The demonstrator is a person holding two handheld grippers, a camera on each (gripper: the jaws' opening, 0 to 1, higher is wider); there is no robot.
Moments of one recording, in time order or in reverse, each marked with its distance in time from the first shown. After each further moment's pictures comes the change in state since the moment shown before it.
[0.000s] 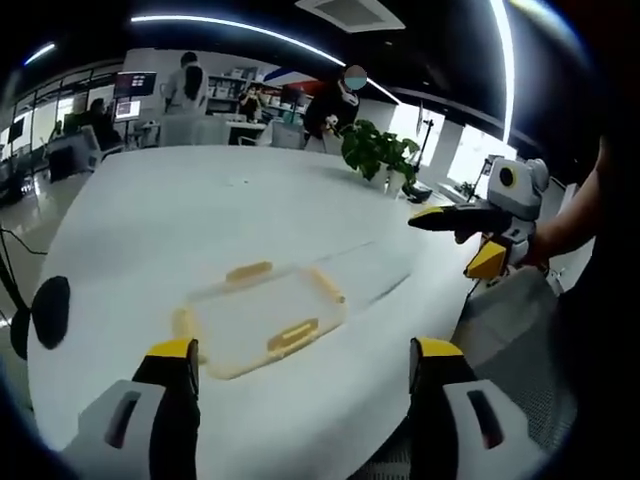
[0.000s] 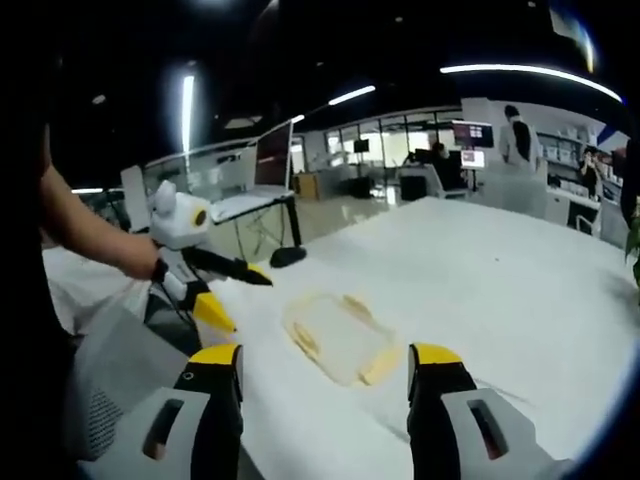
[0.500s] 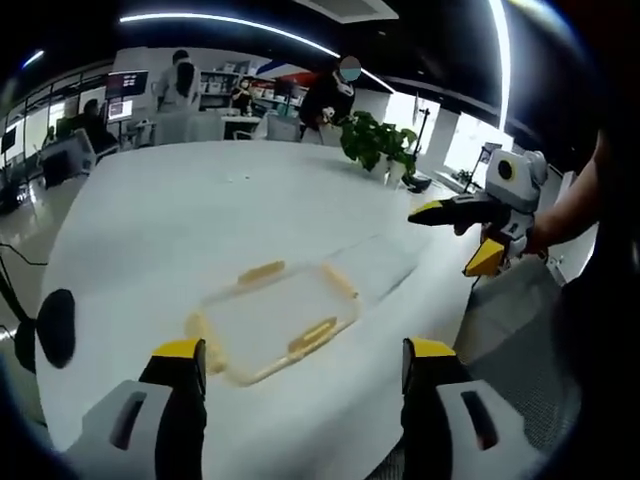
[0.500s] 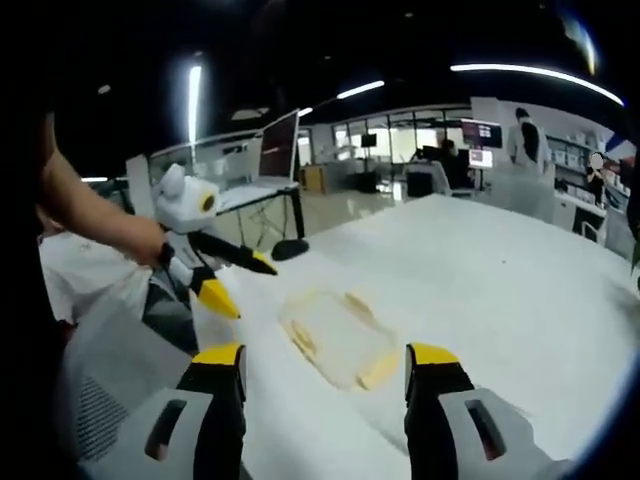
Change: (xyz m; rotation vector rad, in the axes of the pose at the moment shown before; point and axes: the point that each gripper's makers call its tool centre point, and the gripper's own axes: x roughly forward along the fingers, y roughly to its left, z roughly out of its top) left arm 0.002 0.018 0.002 0.038 0.040 -0.009; right arm 0.016 -0.002 -0.003 -0.034 0.029 0.021
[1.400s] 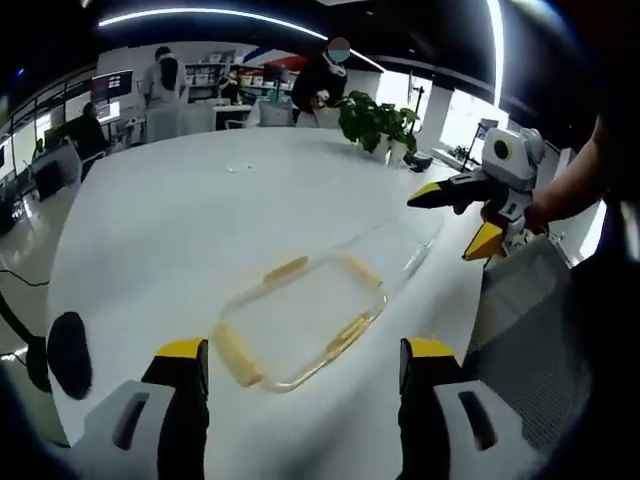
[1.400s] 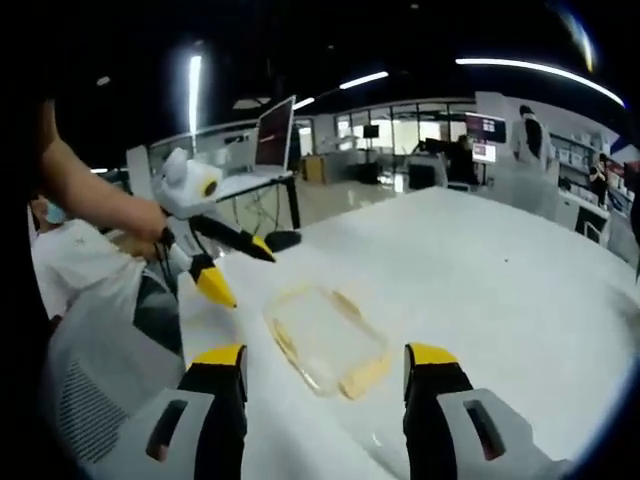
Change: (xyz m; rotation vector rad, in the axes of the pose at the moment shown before) left arm 0.010 0.030 0.003 0.062 0.080 -0.001; right arm 0.022 -0.019 0.001 -0.012 0.041 0.000
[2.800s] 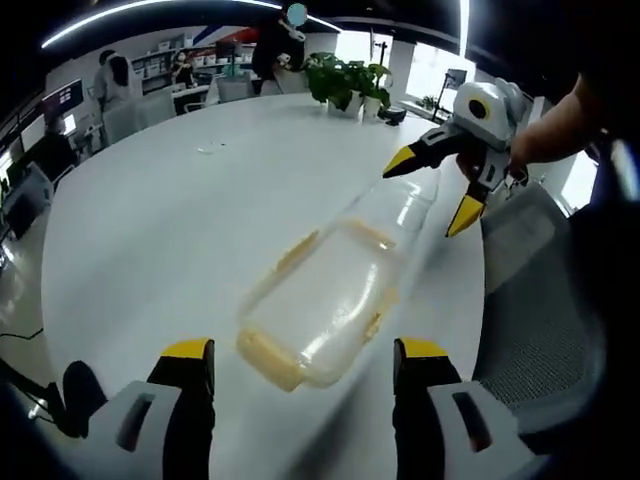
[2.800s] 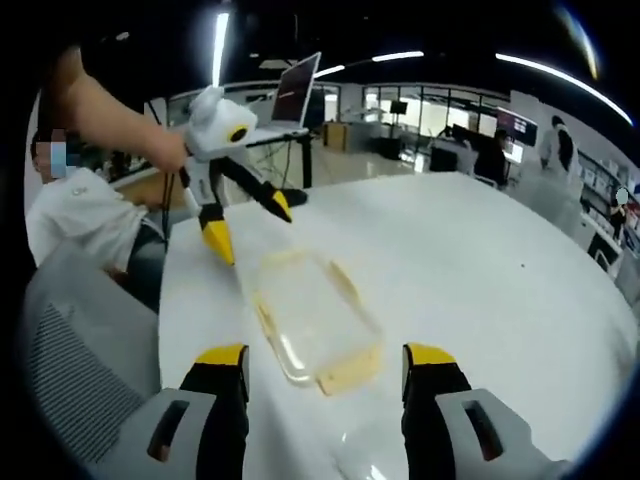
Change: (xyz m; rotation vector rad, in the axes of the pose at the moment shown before) left arm 0.018 0.031 -0.005 0.184 0.158 -0.093; right arm 0.034 -0.016 -0.024 -0.159 0.170 0.052
